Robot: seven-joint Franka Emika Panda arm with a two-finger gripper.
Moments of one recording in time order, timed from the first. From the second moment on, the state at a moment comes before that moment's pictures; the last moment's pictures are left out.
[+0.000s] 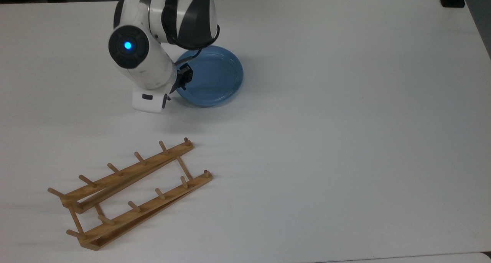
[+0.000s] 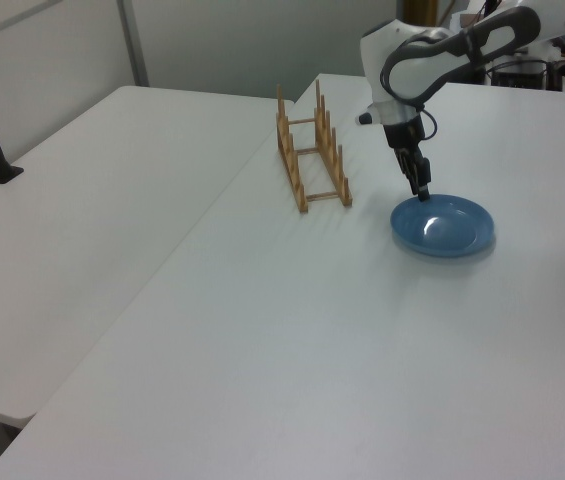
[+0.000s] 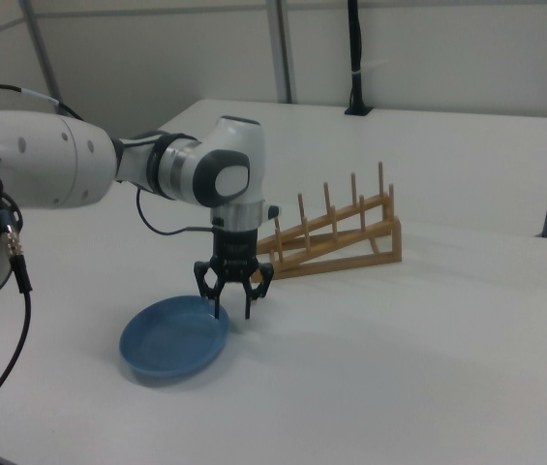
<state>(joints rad) -0.15 0.49 0.05 -1.60 -0.04 1.79 -0.73</state>
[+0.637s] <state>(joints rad) -0.14 0.30 0.05 -1.55 -0.04 1.75 -0.43</state>
